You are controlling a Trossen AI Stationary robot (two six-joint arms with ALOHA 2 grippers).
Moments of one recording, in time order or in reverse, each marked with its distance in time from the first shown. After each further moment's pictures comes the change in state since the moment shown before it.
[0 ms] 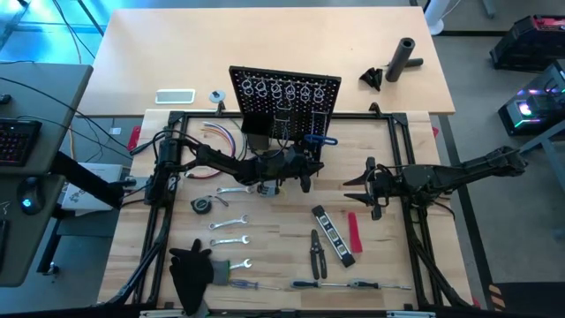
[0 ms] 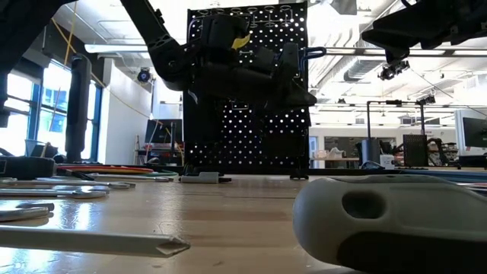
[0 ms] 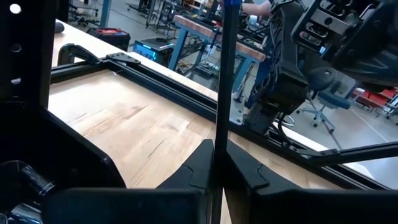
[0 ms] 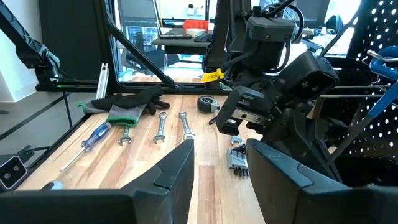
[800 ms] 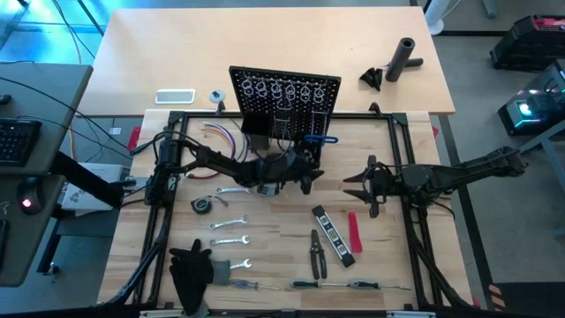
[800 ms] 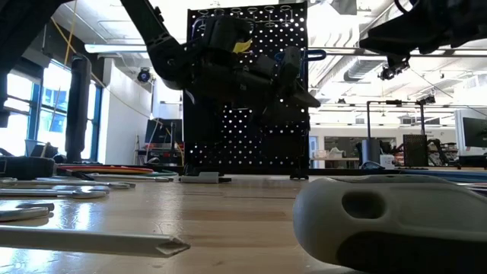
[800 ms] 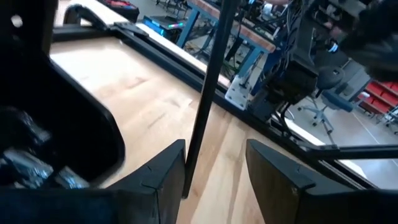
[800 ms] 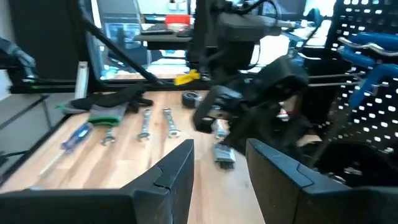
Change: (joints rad) left arm -0.029 0.000 0.000 -0.082 -0.028 -0.122; right arm -0.011 0.000 0.000 -0.022 0.069 0.026
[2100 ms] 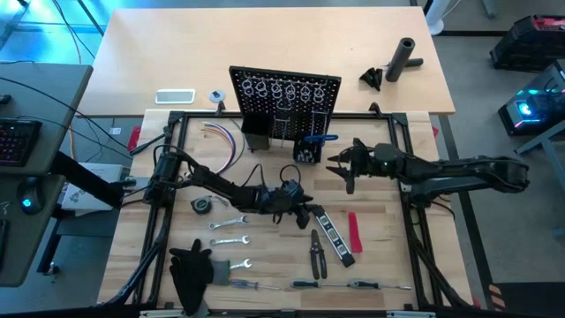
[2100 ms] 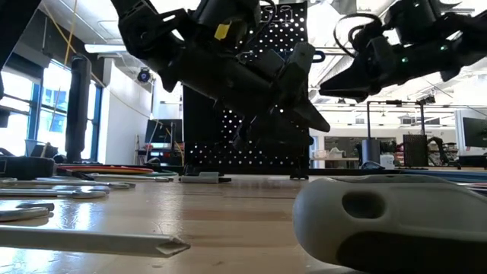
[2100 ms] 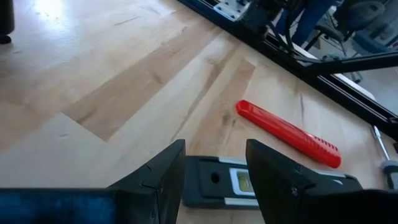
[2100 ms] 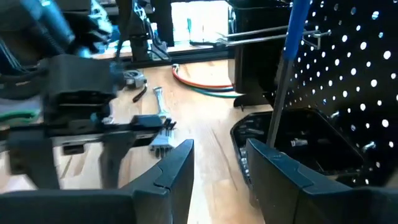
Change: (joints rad) left arm -0.237 0.000 0.000 -0.243 -0.194 -0.080; right arm -0.488 0.414 -0.005 0.327 -0.350 -0.027
